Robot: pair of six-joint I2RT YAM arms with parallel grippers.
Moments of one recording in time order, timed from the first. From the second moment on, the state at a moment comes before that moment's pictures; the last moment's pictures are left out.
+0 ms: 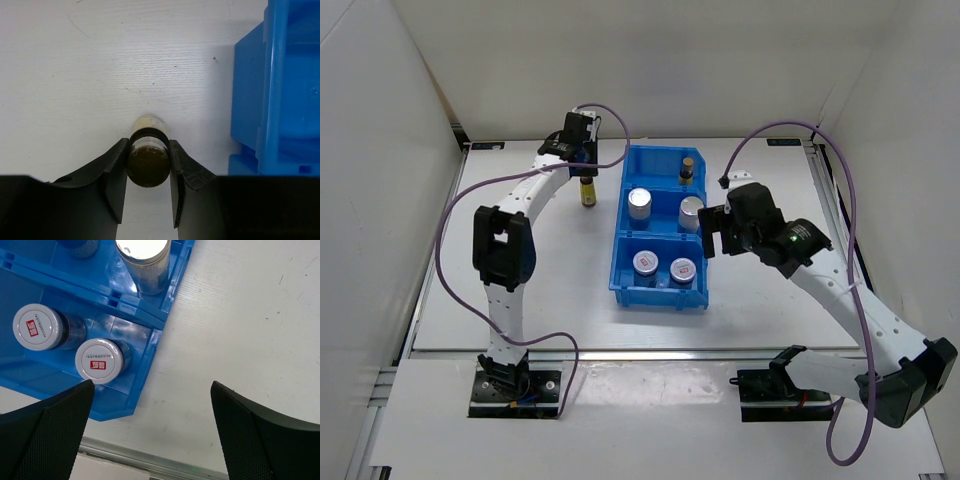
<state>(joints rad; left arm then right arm) -0.31 2.11 1.90 -0.56 -0.17 -0.16 0.63 1.14 1.19 -0.83 0.21 0.23</state>
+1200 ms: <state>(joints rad) -0.53 2.08 2.01 -0.40 -0.22 -0.14 0.63 0.97 1.09 -0.90 0.21 0.24</state>
